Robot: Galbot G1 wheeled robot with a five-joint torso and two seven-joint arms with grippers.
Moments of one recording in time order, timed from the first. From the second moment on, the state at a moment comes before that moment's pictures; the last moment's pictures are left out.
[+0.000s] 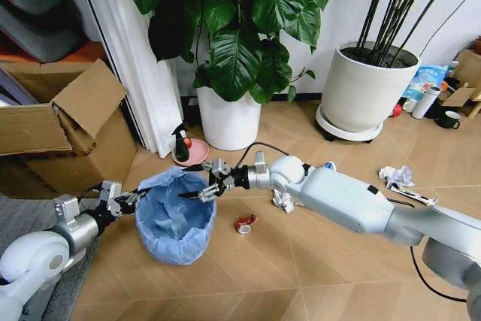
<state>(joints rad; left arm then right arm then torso) 1.42 -0.55 -0.55 -1.91 -1.06 0.24 0.14 -0.17 1.06 -0.74 1.35 0.81 0.20 -0.74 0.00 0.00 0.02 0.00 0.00</state>
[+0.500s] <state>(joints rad) 1.47 -0.57 -0.69 -1.89 -1.09 0.24 0.13 -0.45 0.91 -0.41 1.29 0.73 0.18 -0.67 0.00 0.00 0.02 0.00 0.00</state>
